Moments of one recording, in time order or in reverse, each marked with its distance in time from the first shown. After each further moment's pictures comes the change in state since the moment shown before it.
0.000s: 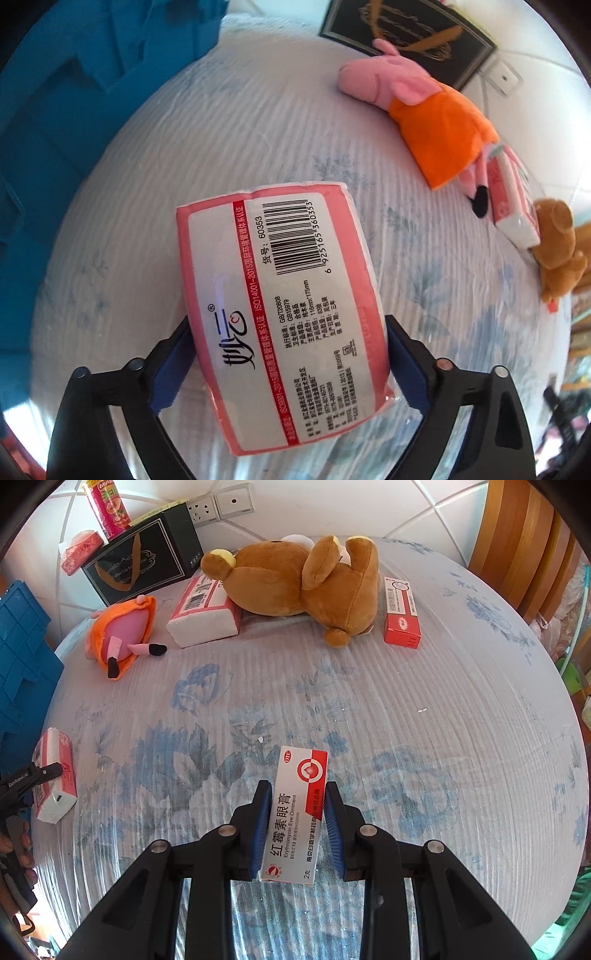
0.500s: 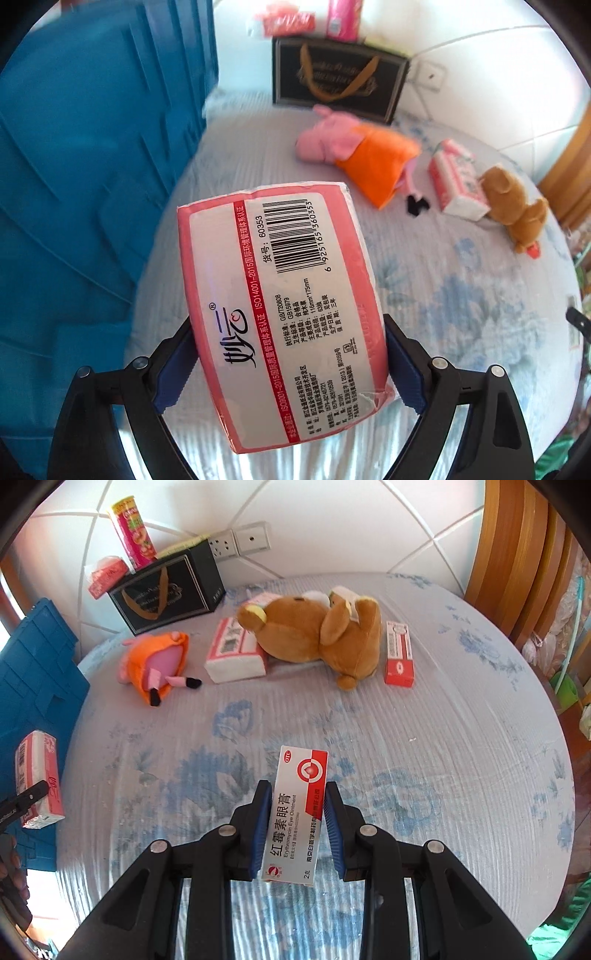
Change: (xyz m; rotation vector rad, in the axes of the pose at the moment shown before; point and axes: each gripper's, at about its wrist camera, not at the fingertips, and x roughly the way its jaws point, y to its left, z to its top) left arm -0.129 -0.014 -0.014 0.259 -0.195 0.042; right arm -0.073 0.019 0.012 -0.004 -0.094 0.022
